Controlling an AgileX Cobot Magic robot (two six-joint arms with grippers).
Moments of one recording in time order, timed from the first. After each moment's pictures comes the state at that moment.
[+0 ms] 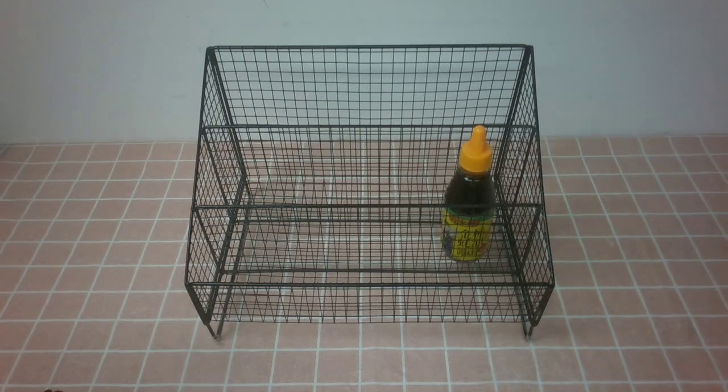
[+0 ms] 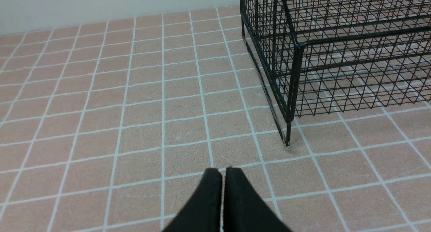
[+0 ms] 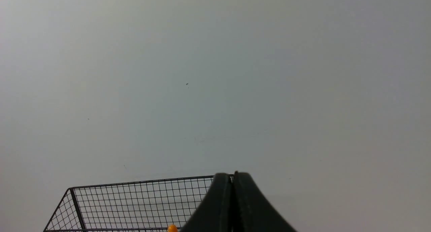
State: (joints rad) right arm 0.29 0.11 -0.55 -0.24 0.42 0.46; left arm -0.10 -0.01 0.02 -0.03 0.39 0.09
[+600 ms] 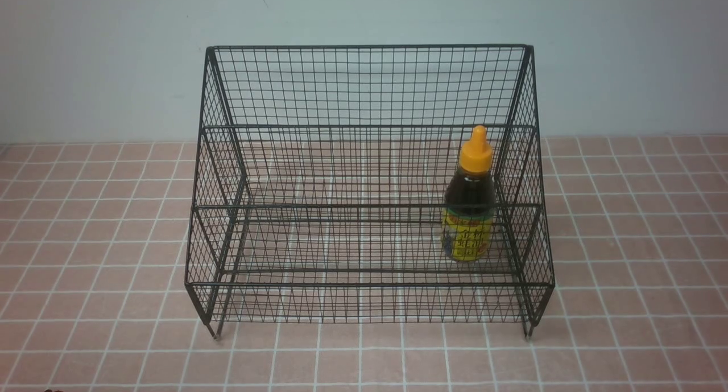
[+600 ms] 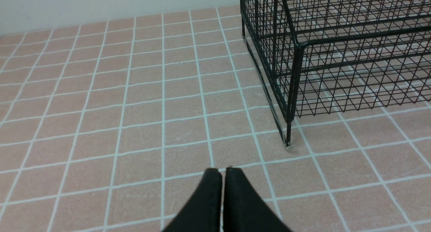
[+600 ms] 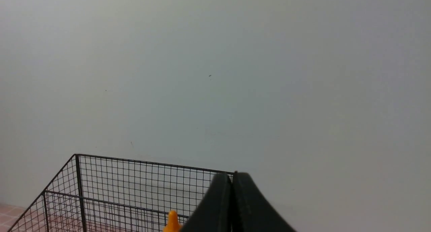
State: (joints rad) right arm 0.29 0.11 -0.55 0.03 0.41 0.01; left arm -0.10 -0.01 0.02 -0.03 0.39 0.09
